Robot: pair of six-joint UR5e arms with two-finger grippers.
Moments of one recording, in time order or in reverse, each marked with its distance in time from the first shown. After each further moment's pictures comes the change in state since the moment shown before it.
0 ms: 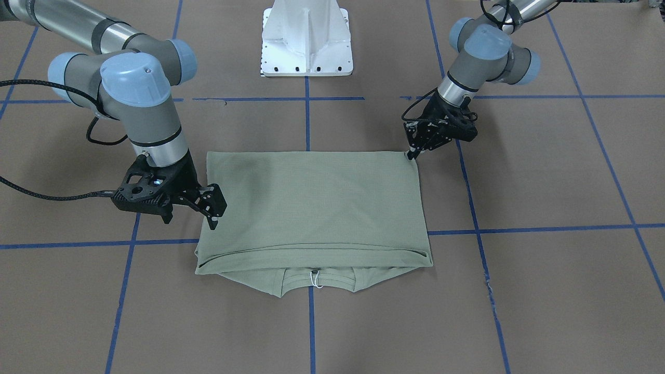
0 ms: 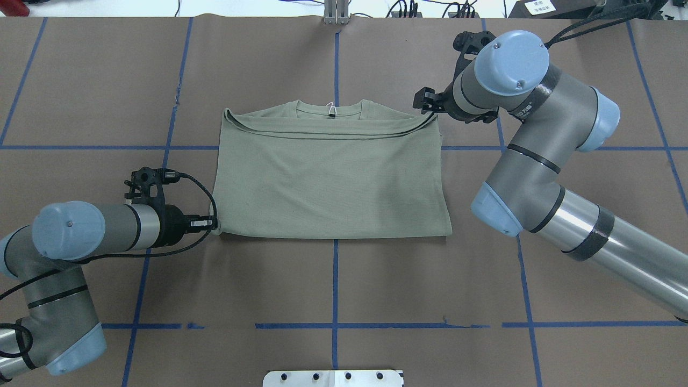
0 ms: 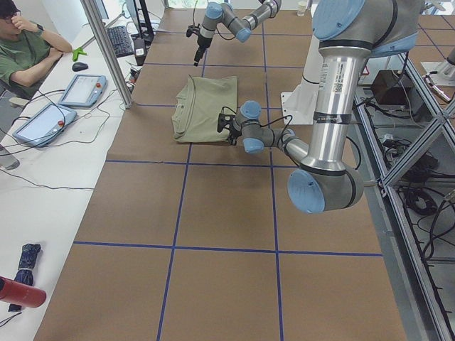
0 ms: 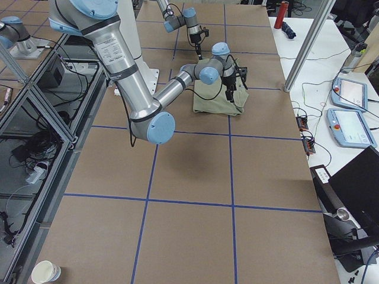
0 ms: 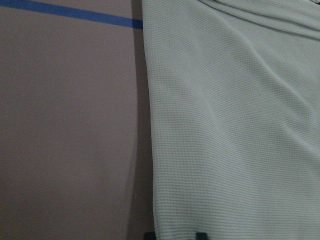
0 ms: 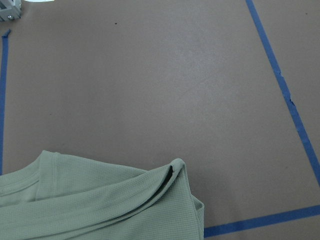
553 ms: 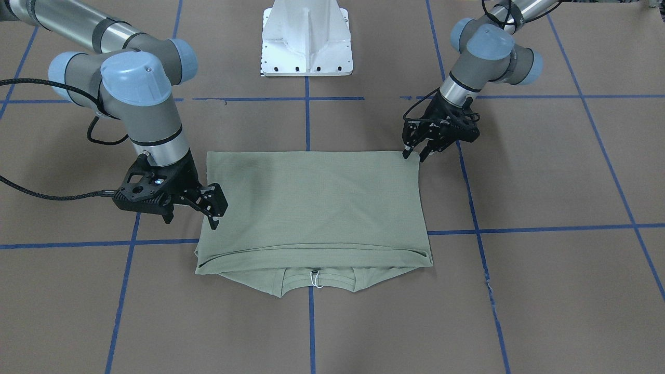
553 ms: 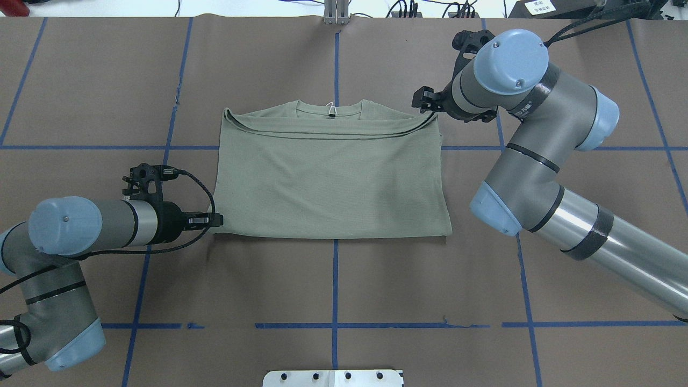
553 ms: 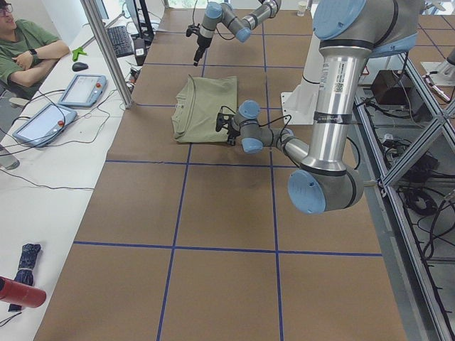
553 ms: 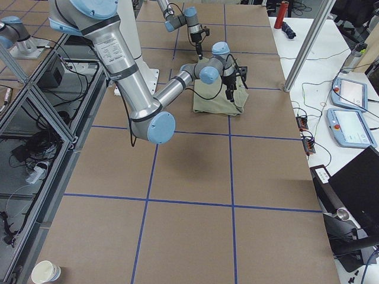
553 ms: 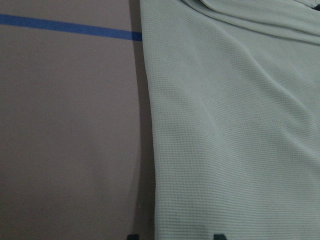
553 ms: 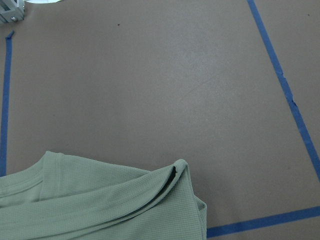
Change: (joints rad) left arm -0.015 -0.002 -0.001 0.000 -0.028 0.012; right arm 0.001 0.004 0.000 0.000 0.000 0.000
